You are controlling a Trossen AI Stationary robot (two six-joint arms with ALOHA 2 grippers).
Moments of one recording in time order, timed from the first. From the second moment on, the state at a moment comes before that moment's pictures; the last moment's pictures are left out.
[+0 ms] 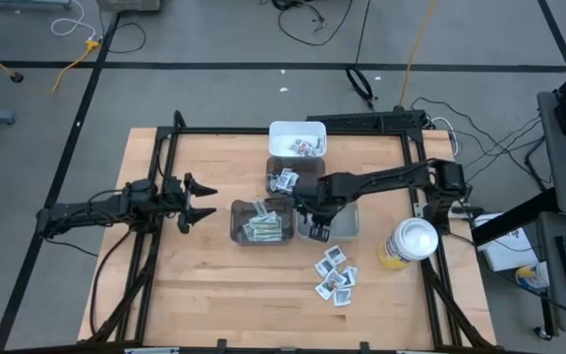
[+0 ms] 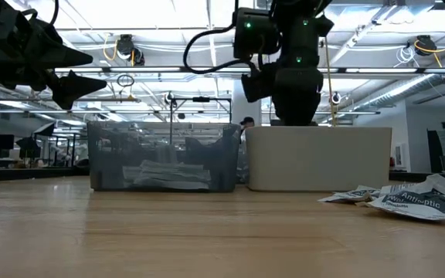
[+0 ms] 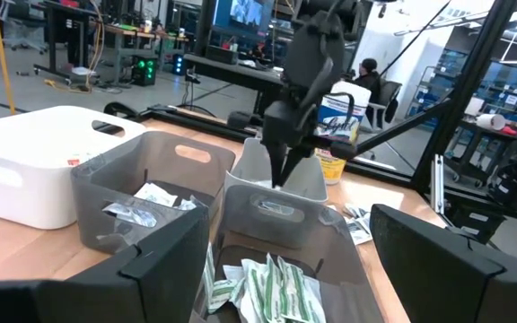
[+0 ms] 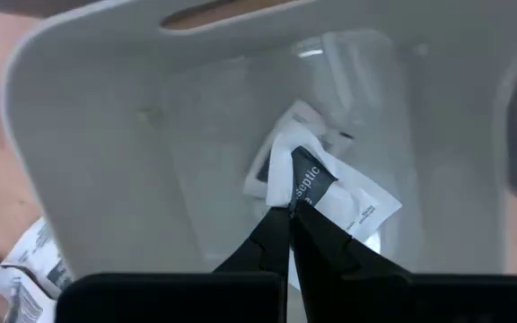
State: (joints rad) left arm 0.14 0.07 0.02 0.06 0.08 -0.25; right arm -0.05 1.83 1.33 -0.91 -0.05 0.22
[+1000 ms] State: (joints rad) left arm 0.14 0.07 0.02 0.06 0.08 -0.25; right arm -0.03 1.80 1.31 -0.91 0.05 0.23
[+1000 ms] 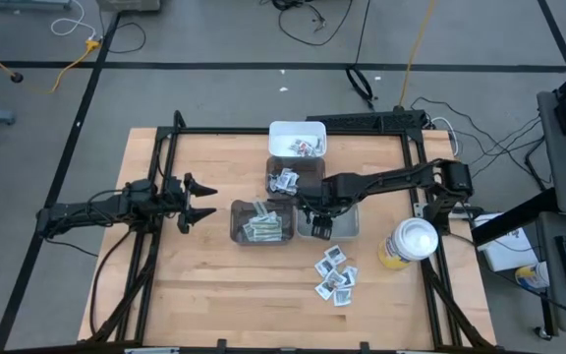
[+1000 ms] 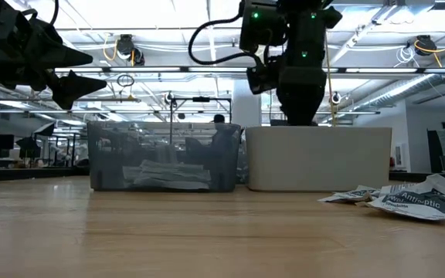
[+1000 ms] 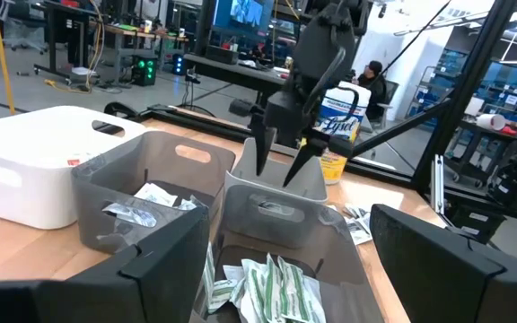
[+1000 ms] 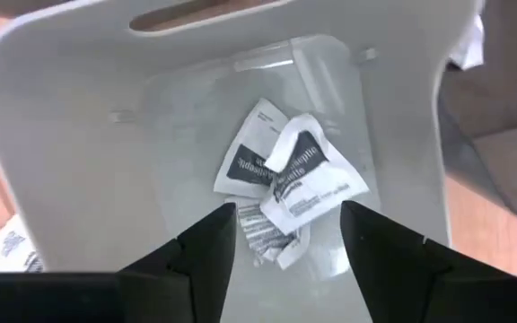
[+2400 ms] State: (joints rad) left arm 0.14 0.07 0.02 0.06 0.08 -0.25; right arm 0.55 1.71 1.33 -0.98 0.00 0.74
